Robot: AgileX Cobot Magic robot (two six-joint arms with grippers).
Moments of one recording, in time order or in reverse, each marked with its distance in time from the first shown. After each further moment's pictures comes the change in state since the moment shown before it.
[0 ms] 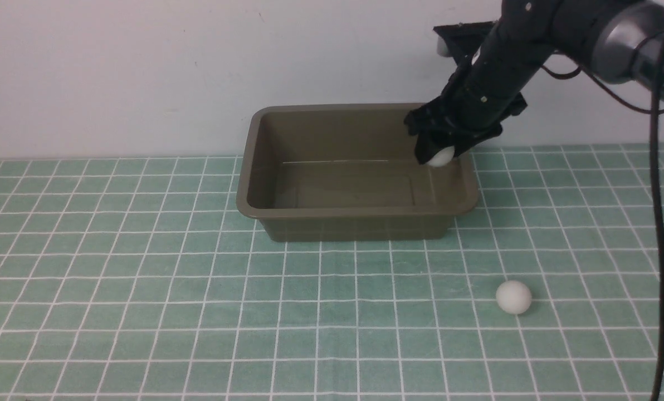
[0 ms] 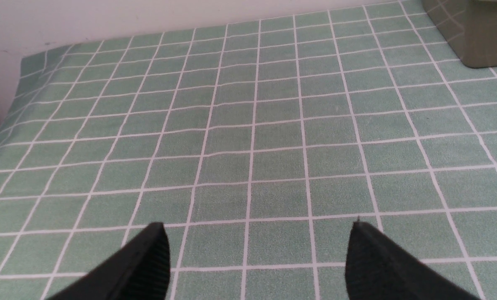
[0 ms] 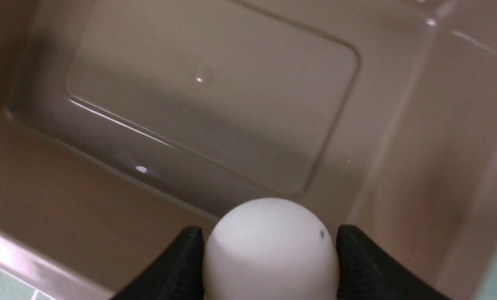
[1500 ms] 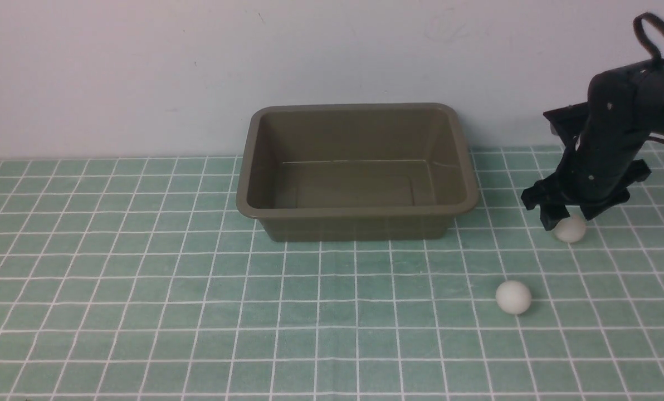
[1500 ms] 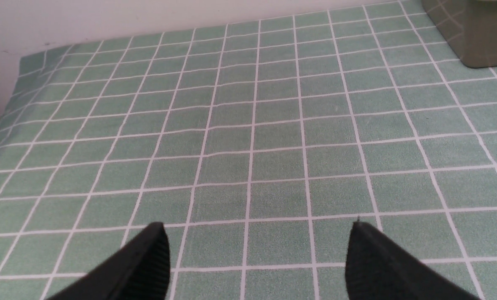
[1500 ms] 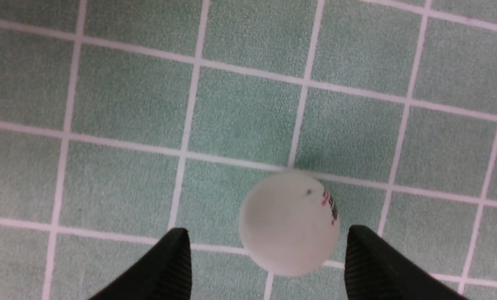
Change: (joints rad) right arm -0.250 -0.113 0.490 -0.342 -0.227 0.117; left arm 0.000 0.000 0.000 0.000 0.000 0.000
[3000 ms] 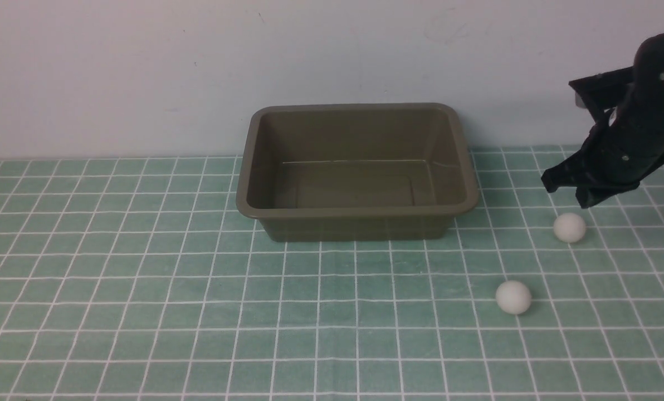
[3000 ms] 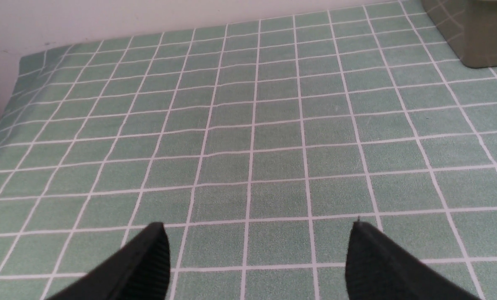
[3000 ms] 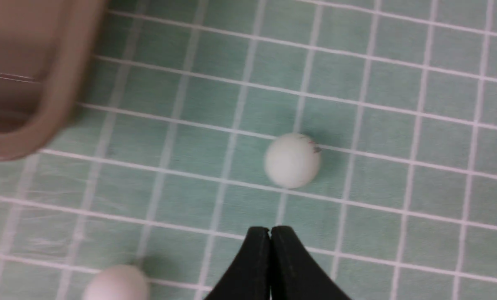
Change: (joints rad) right arm 0.000 -0.233 0.117 0.046 0.019 -0.050; left arm 0.000 0.000 0.000 0.000 0.000 0.000
